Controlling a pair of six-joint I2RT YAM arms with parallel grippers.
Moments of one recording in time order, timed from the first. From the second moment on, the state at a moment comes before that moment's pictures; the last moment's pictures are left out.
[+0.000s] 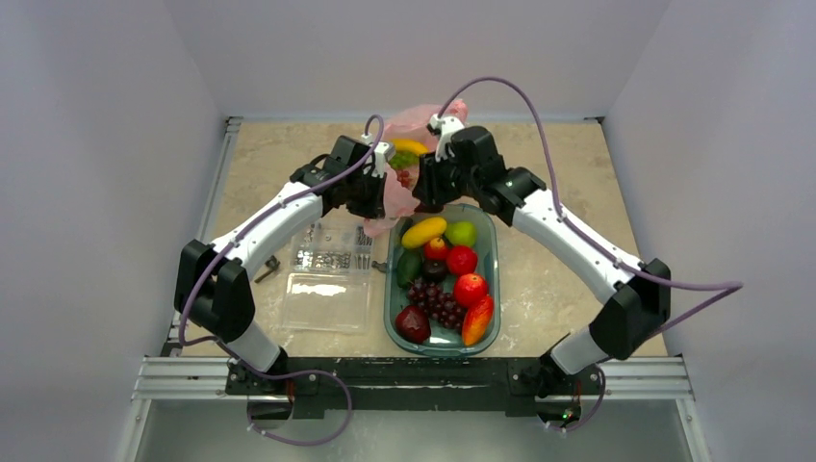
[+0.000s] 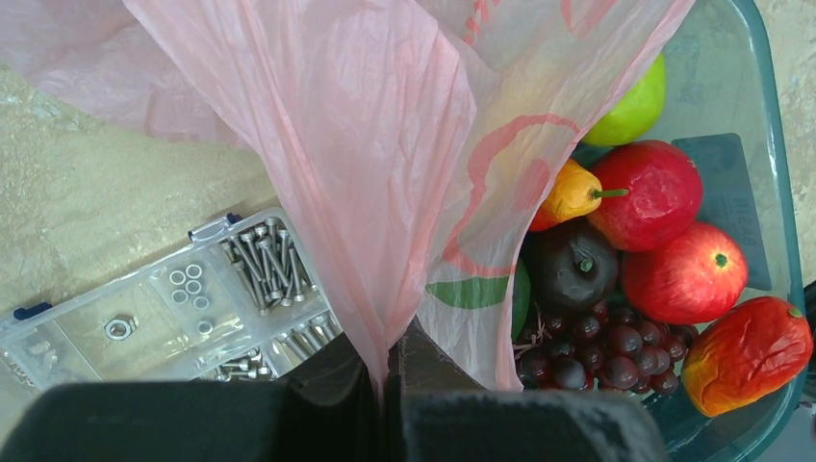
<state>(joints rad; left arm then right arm) -0.51 1.61 1.36 -0.63 0.18 -0.21 0.61 1.55 1.48 -0.47 -0.09 0.25</state>
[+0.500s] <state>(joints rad) -0.51 1.61 1.36 -0.63 0.19 -0.21 0.80 1.25 0.96 -0.62 -0.04 0.39</state>
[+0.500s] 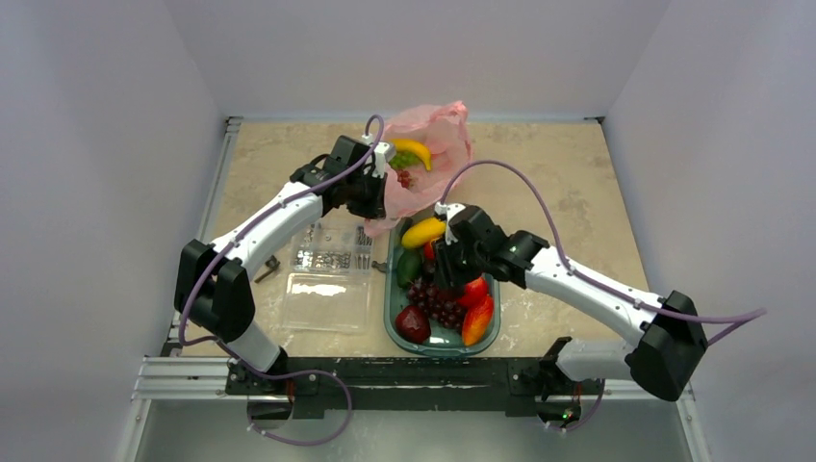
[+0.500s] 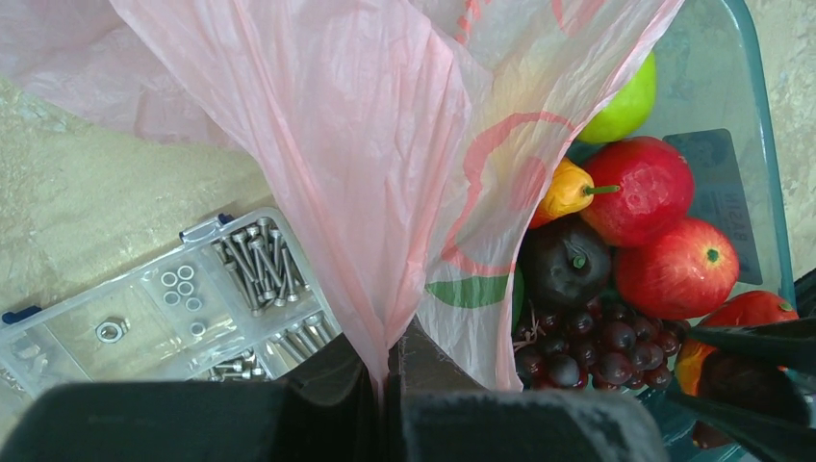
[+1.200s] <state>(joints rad) -0.51 1.62 1.36 -0.63 0.22 -0.21 0.95 1.27 0.83 -0.54 -0.06 0.47</state>
